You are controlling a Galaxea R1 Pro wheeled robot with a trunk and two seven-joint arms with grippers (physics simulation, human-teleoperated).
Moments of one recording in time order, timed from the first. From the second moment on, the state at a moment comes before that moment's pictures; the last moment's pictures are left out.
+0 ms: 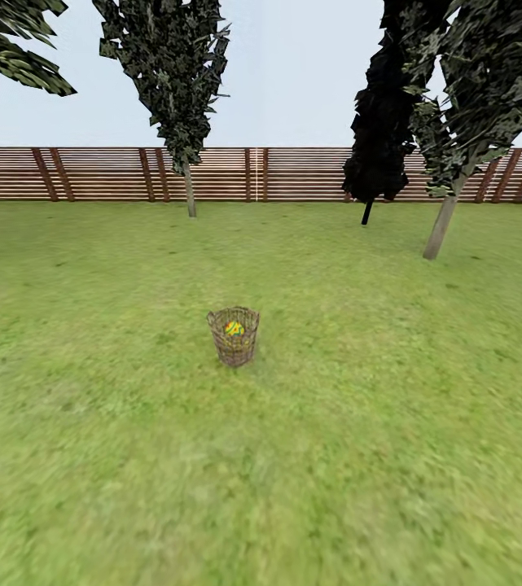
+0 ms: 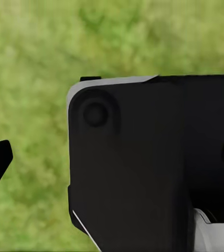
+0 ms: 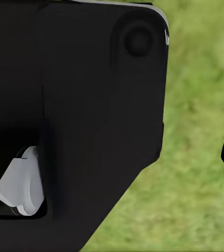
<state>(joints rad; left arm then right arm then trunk) -0.01 0.00 -0.01 -0.06 0.00 -0.38 -0.04 0.00 0.03 0.00 -0.09 0.01 -0.11 0.00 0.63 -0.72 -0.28</state>
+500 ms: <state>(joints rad) -0.01 0.00 -0.01 -0.06 0.00 -0.38 -0.04 0.00 0.04 0.00 -0.09 0.01 -0.11 0.00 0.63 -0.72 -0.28</state>
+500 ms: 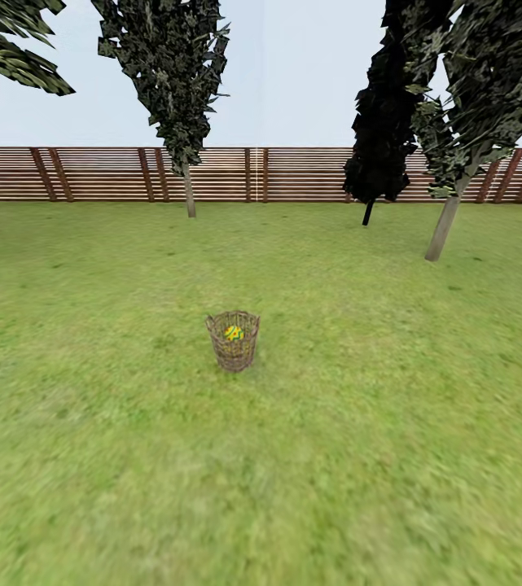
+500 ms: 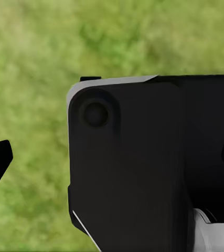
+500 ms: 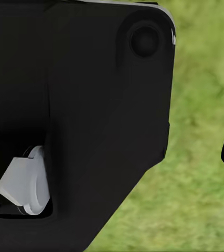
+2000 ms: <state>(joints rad) -0.01 0.00 -0.01 -0.06 0.00 -0.38 -0.04 0.00 0.04 0.00 -0.08 0.00 -0.12 0.00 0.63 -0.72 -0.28</state>
